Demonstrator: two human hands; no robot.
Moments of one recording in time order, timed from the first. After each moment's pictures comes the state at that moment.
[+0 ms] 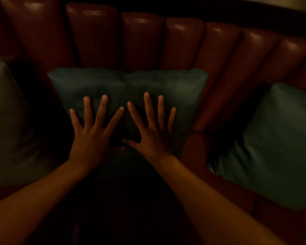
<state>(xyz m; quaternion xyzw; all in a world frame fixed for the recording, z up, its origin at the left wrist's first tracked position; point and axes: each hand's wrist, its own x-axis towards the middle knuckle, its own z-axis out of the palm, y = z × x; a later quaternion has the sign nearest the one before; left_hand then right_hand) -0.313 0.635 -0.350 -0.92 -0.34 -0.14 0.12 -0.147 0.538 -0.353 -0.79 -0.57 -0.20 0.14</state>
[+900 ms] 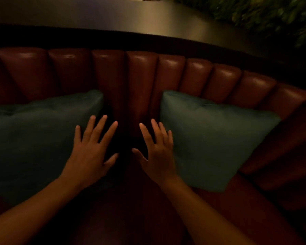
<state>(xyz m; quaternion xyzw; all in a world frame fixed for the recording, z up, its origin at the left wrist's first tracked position) -0.142 0.490 -0.289 -0.96 -0.20 -0.19 -0.03 0.020 0.336 -0.326 -0.83 -0.47 -0.20 0.24</state>
